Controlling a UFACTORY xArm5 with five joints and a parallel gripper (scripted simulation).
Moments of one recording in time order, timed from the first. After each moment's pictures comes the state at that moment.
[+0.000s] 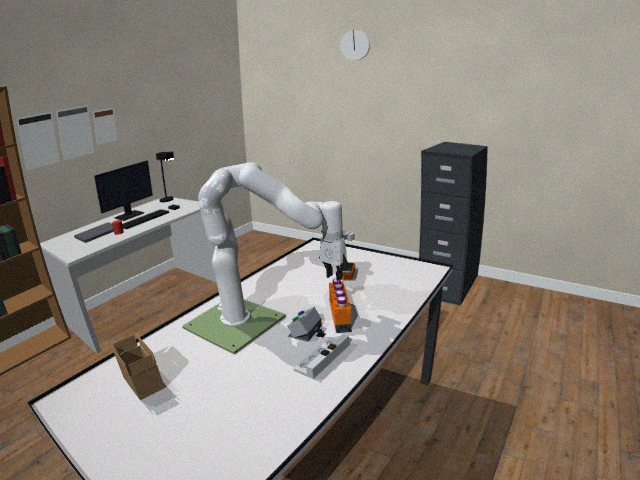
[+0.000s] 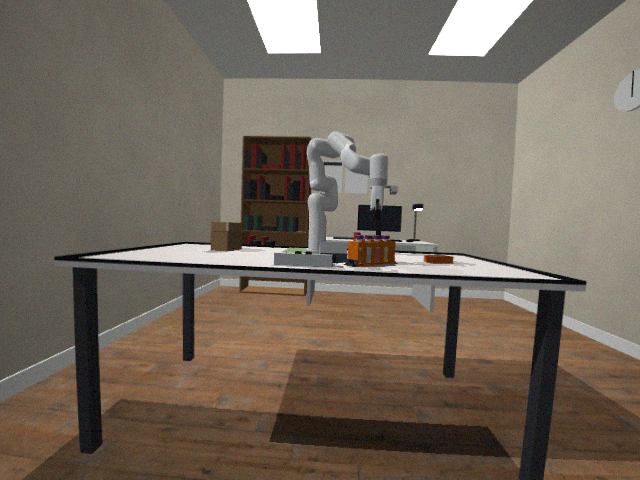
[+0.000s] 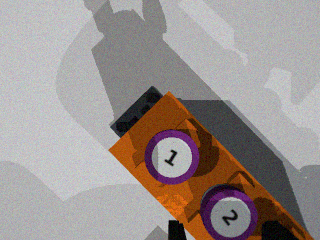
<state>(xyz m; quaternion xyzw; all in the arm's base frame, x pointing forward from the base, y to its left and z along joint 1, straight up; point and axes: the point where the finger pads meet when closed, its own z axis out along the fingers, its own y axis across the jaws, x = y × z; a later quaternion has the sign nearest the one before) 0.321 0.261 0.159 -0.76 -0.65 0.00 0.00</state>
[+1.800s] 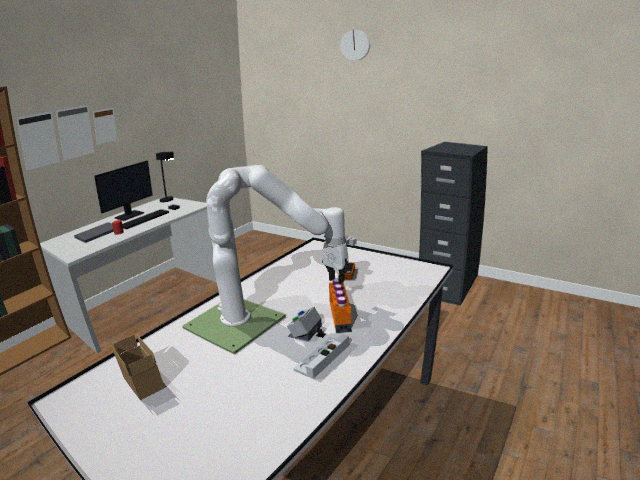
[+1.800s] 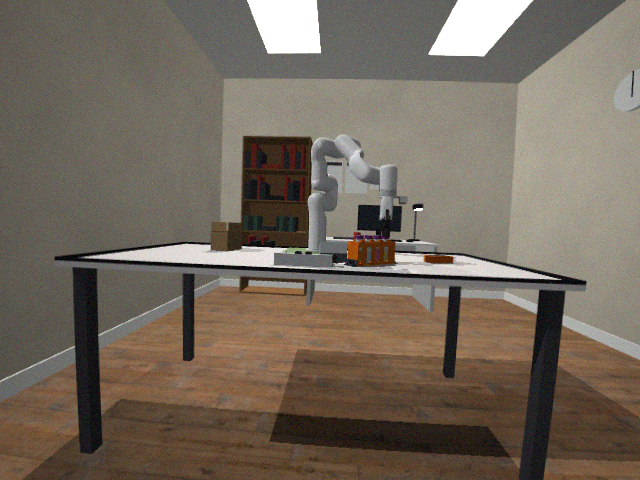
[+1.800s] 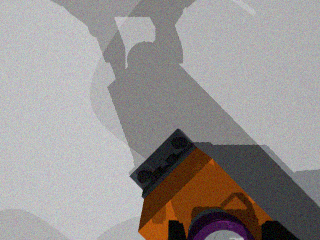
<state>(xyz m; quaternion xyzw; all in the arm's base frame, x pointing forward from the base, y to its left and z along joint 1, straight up) 0.303 0.306 0.119 -0.76 -0.65 0.00 0.00</state>
